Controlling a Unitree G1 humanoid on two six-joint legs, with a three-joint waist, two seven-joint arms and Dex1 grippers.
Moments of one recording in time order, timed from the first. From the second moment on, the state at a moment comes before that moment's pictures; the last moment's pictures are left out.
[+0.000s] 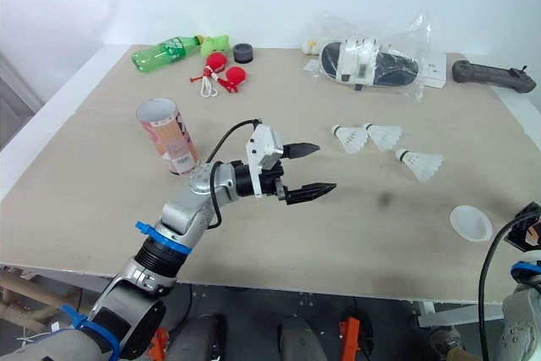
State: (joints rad) left arm -0.64 0.04 -0.26 0.12 -0.30 0.24 -0.86; right arm 0.21 -0.43 -0.76 -0.39 0.56 0.39 -0.02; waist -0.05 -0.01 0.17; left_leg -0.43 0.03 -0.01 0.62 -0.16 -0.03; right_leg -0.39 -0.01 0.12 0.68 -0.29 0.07
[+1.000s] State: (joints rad) left arm -0.02 0.09 0.08 -0.33 -0.09 0.25 -0.13; right arm -0.36 -0.67 0.08 -0.40 0.61 0.51 0.87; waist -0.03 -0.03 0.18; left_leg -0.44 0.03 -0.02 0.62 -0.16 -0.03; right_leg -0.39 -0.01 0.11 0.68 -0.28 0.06
